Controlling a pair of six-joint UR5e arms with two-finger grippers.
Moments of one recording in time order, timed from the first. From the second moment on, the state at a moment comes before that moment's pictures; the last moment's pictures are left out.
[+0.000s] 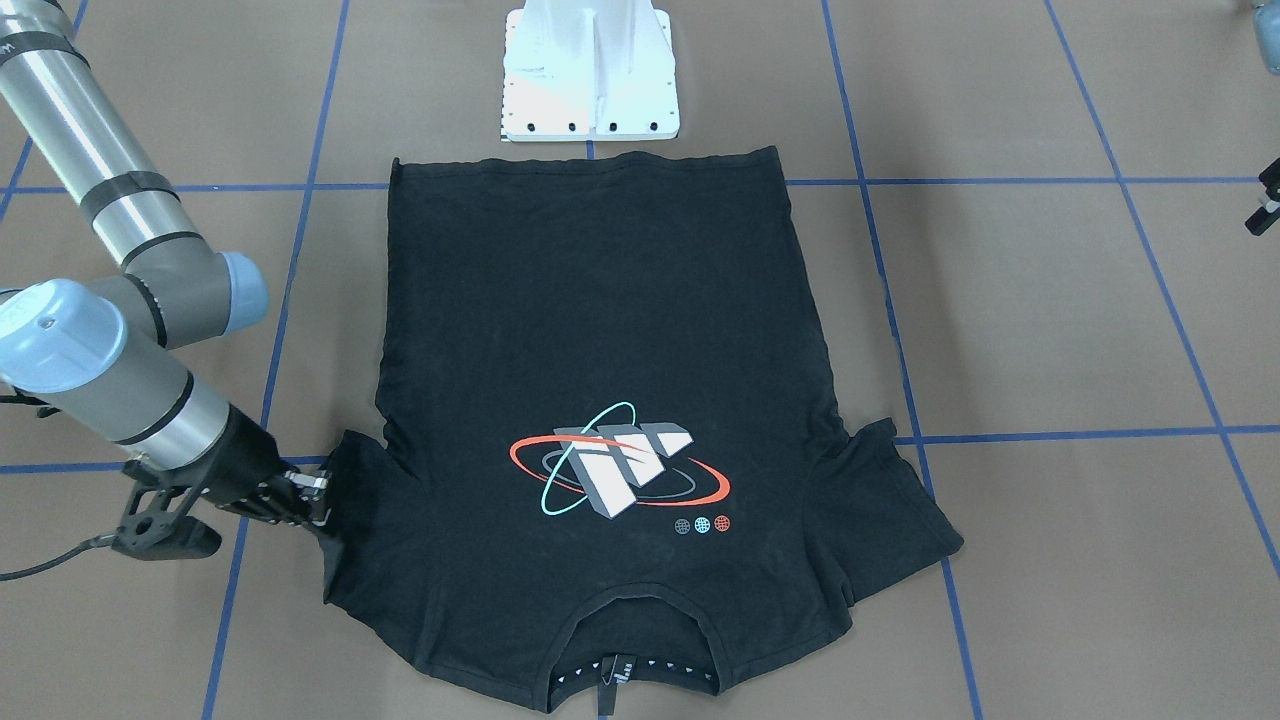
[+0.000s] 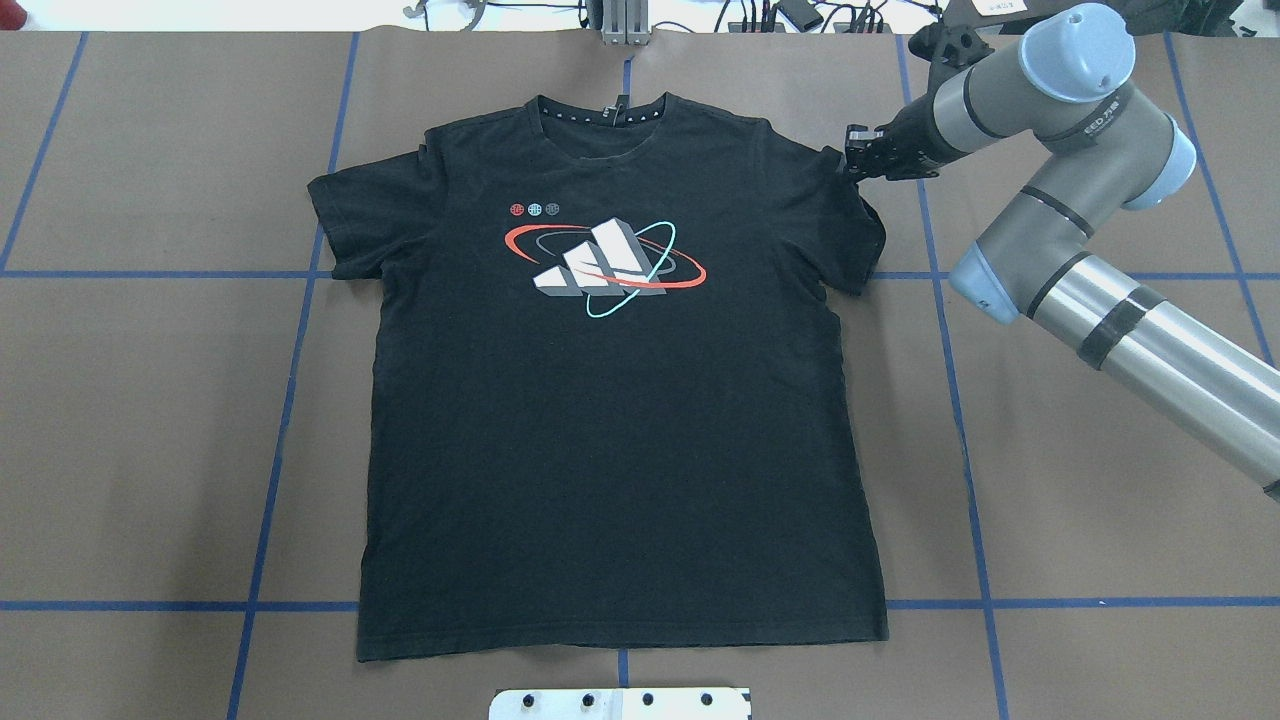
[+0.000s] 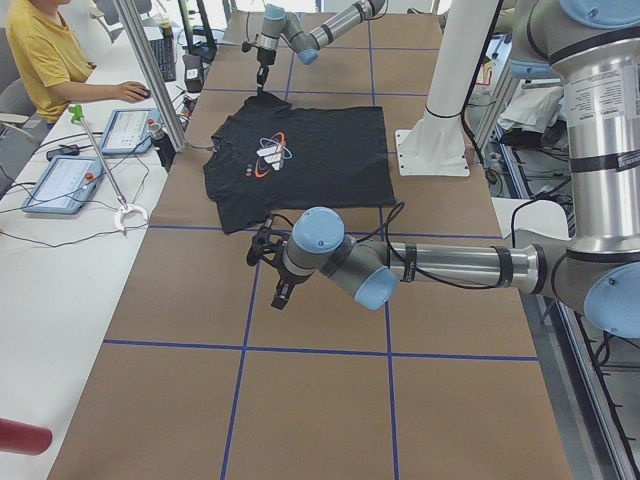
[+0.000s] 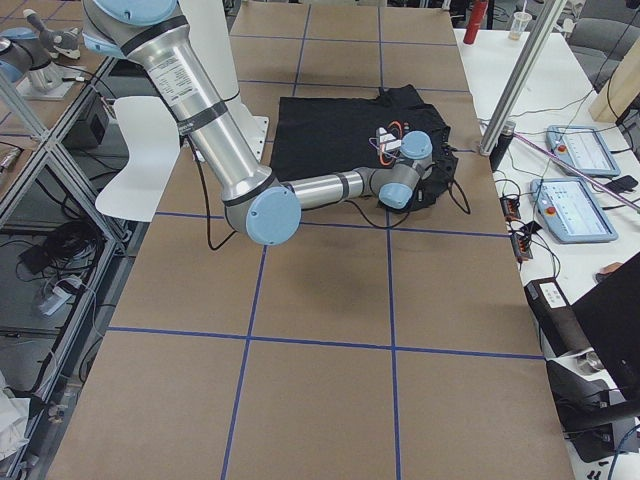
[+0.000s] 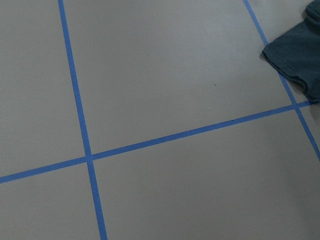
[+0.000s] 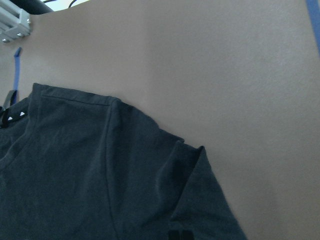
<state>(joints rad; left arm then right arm) -1.47 -1.38 -1.77 -2.20 -2.42 -0.27 0.93 -0.96 1.17 -0.72 2.13 1.22</state>
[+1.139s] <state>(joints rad) -1.47 -1.38 -1.77 -2.20 -2.42 -0.27 0.81 -0.74 1.08 -0.92 1.97 1.26</state>
